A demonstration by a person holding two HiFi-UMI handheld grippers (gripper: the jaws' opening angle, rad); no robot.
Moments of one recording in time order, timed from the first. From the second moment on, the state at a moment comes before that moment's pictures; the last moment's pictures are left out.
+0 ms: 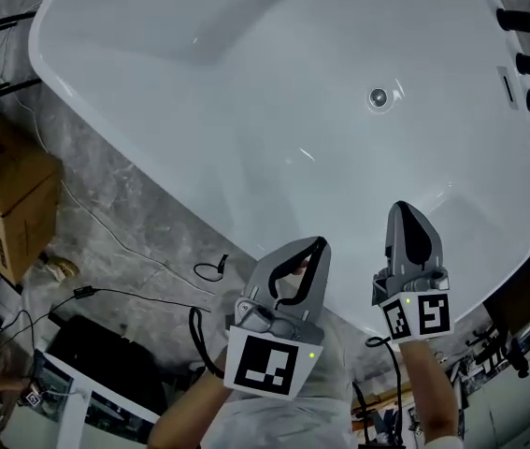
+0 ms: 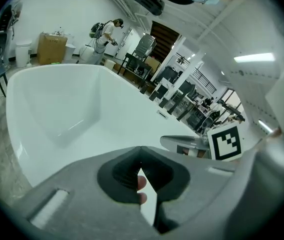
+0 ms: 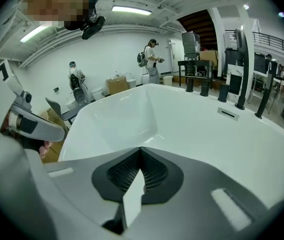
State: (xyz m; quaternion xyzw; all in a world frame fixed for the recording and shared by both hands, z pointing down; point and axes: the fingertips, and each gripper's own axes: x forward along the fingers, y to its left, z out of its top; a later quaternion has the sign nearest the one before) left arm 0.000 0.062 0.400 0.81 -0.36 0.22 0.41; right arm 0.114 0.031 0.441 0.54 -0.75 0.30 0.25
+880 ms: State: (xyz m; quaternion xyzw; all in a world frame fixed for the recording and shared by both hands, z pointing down) left arm 0.074 0.046 0.571 0.80 -0.35 0.23 0.42; right arm 0.210 0.006 0.667 0.53 -0.69 0.37 0.31
